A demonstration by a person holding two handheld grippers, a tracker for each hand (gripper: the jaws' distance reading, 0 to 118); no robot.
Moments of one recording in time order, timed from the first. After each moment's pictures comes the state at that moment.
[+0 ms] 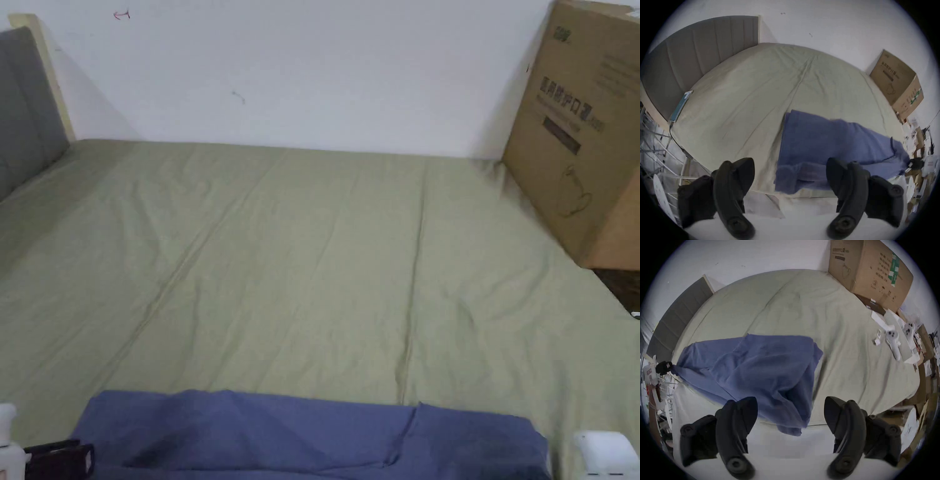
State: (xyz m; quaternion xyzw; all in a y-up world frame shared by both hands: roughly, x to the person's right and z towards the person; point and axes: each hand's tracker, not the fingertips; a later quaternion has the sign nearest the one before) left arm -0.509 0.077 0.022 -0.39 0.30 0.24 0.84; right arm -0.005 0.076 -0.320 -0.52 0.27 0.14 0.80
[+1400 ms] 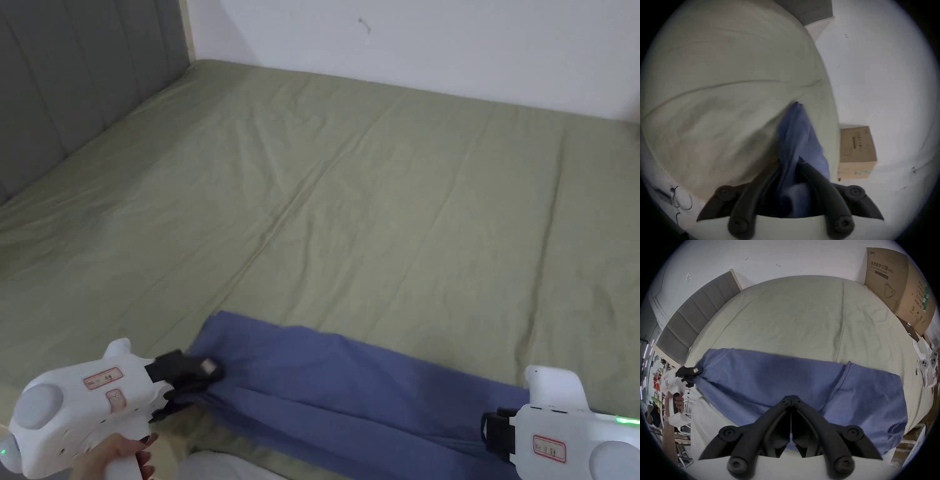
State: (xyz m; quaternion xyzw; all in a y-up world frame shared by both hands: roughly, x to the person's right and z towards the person) left arm -0.552 -0.020 0.046 -0.20 0.24 0.62 0.72; right arm -0.187 0.062 -0.267 -0.49 0.37 0.12 0.78
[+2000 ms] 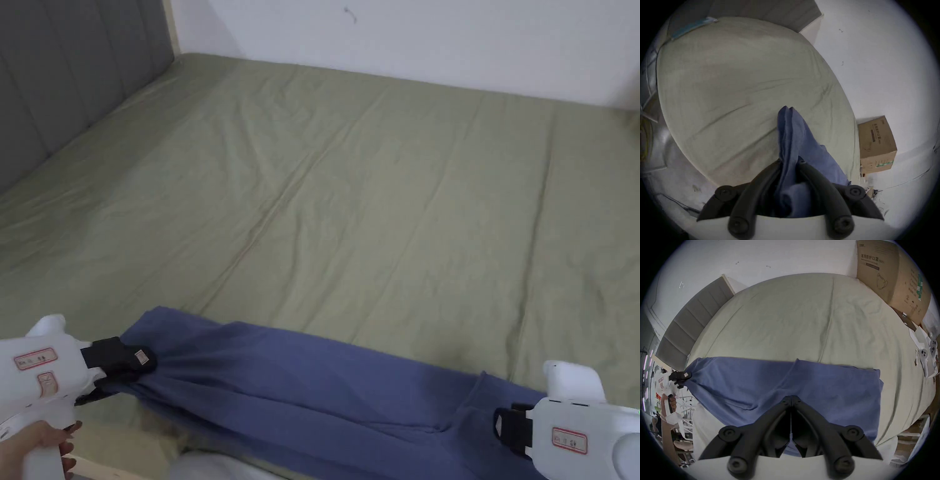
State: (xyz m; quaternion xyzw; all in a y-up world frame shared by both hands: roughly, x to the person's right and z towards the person) left arm -0.582 0.038 0.069 -0.25 0.29 0.52 0.76; right arm -0.164 0.062 -0.286 -0.51 0.35 0.09 0.78
